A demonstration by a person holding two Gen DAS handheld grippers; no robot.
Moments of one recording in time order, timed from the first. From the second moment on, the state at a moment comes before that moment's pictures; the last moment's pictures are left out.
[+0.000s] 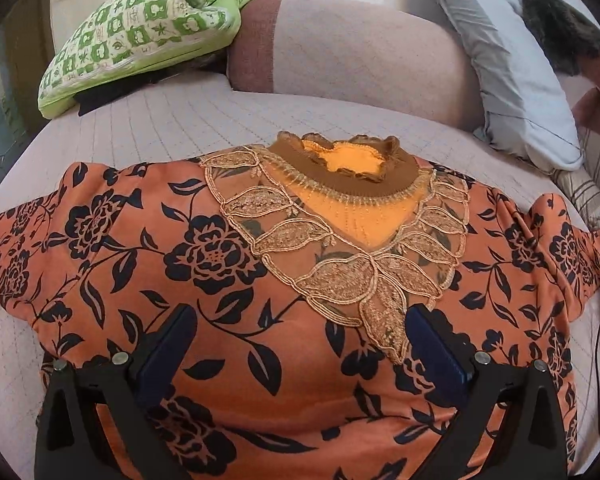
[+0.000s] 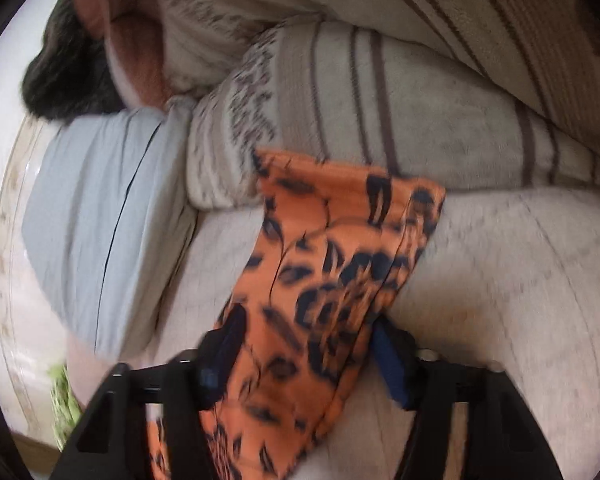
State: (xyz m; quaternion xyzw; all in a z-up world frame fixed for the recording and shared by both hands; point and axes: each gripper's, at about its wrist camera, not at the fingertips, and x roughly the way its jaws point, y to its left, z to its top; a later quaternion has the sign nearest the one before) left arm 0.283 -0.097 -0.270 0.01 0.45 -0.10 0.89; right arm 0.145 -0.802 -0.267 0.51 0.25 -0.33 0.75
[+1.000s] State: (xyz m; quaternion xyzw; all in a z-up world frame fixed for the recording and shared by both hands) left arm 0.292 0.116 -0.215 -0.09 0.36 0.13 0.92; right arm 0.360 -0.318 -0.194 0.43 0.36 0.16 0.81
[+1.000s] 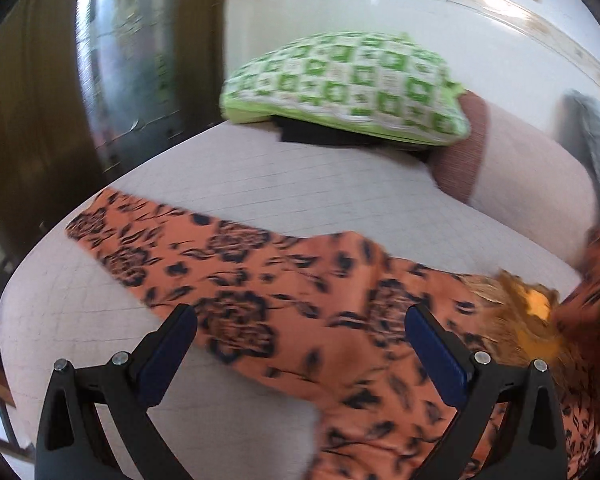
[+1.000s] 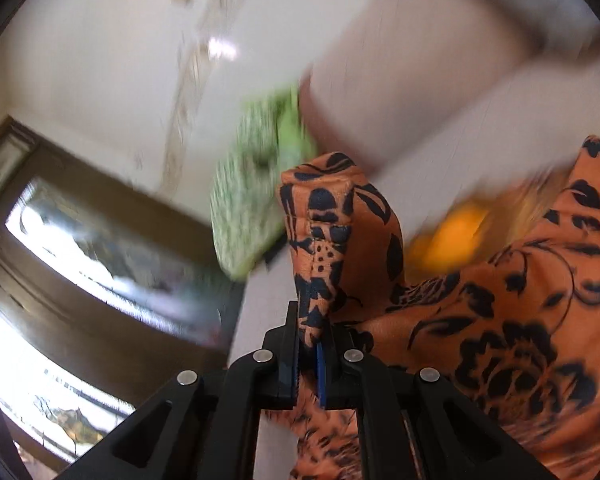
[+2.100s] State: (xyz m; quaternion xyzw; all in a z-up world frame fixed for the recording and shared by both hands) left arm 0.342 -0.003 -0.288 0.03 0.49 0.06 0.87; right arm 0.304 -0.519 -0.259 0.43 0.44 -0.01 0.78
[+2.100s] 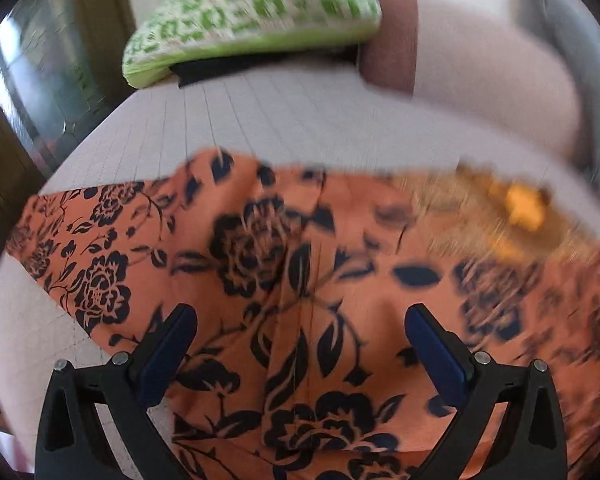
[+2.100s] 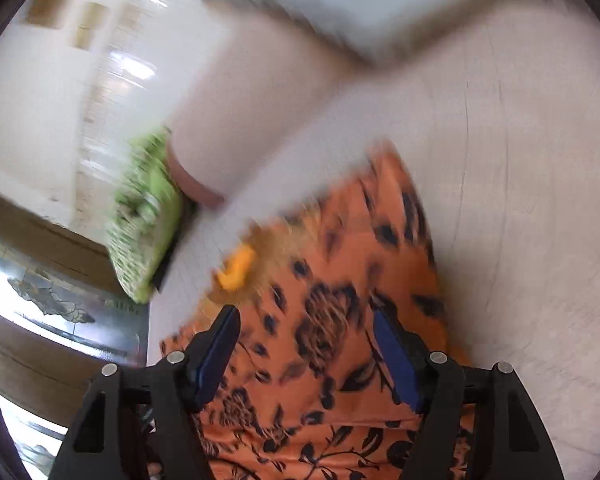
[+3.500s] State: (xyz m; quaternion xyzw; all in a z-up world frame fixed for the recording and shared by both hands) left arm 0.331 0.392 -0.303 -0.50 0.29 0.17 0.80; right arm 0.316 -0.399 -0.269 0.23 0.50 0.14 0.82
